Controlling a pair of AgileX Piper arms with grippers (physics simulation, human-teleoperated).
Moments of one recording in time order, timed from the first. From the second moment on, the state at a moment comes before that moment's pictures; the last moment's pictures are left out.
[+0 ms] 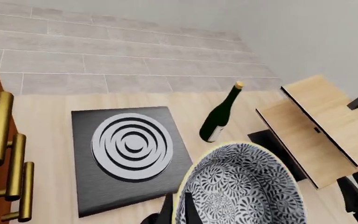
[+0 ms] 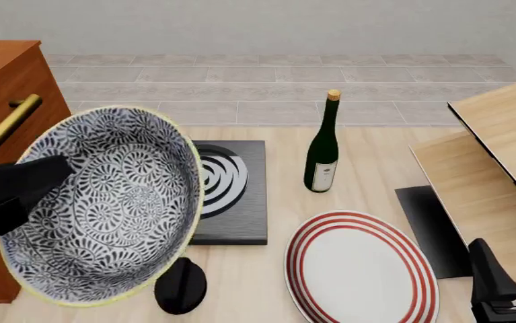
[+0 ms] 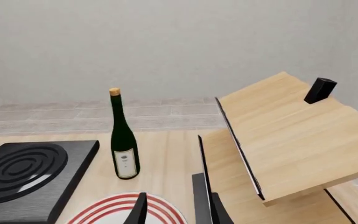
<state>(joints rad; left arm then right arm) -0.45 0.54 -0.74 0.53 -0.31 0.00 0.00 0.00 -0.01 0.04</state>
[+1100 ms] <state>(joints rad) -0.20 0.91 -1.07 0.63 -0.31 0.00 0.00 0.00 -0.01 0.03</state>
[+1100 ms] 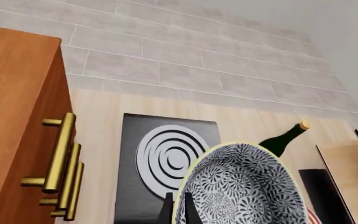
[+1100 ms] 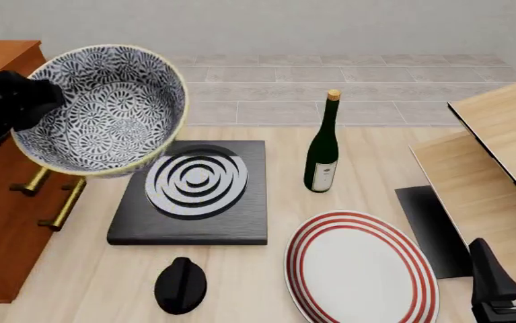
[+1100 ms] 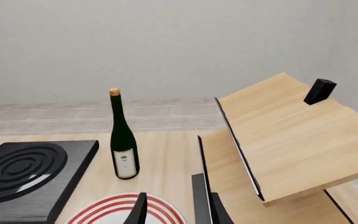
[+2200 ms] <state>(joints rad) -0.07 1.16 -1.42 0.87 -0.41 -0.01 0.01 0.00 -0.02 0.04</state>
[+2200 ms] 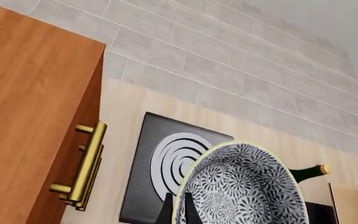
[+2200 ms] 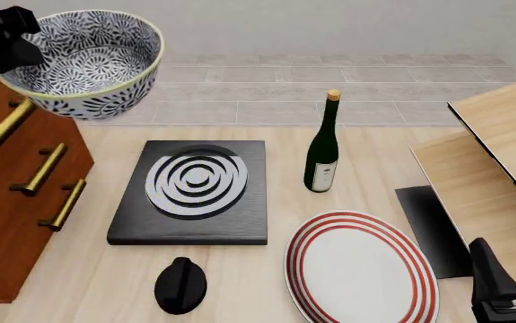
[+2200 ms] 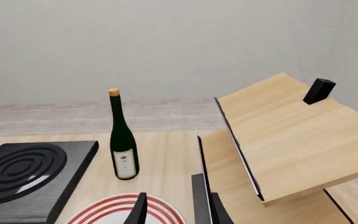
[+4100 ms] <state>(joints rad) 0.40 1.28 -1.84 1.14 -0.58 -0.01 0.00 0.00 -0.02 0.05</state>
